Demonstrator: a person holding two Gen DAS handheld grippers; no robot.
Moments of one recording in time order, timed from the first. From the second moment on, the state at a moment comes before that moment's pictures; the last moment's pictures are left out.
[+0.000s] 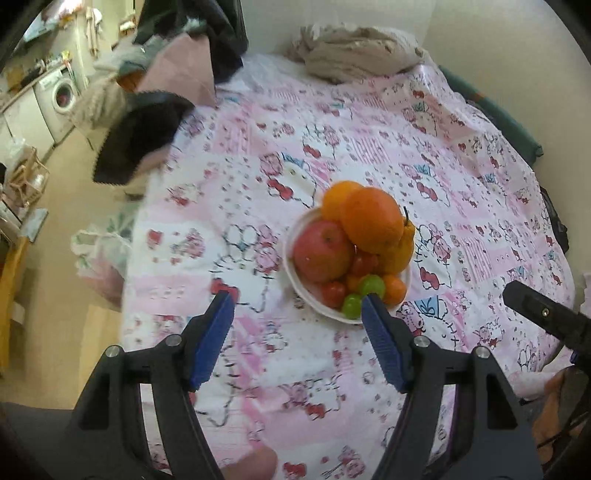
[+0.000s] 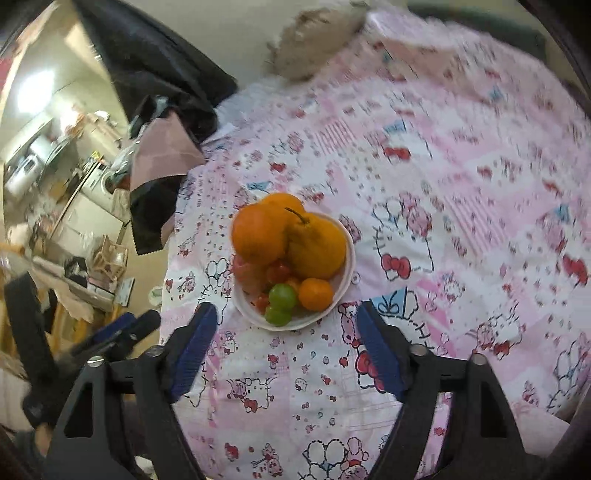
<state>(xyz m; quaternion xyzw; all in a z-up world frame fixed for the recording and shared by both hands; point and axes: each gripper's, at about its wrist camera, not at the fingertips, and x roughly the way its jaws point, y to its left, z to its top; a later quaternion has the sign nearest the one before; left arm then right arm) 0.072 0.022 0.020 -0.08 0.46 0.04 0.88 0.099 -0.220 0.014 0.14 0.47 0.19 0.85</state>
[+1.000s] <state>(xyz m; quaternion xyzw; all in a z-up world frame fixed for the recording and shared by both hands) 0.029 0.028 0.019 -0.08 0.40 0.04 0.91 0.059 -0.182 0.011 0.00 0.37 0.12 0.92</state>
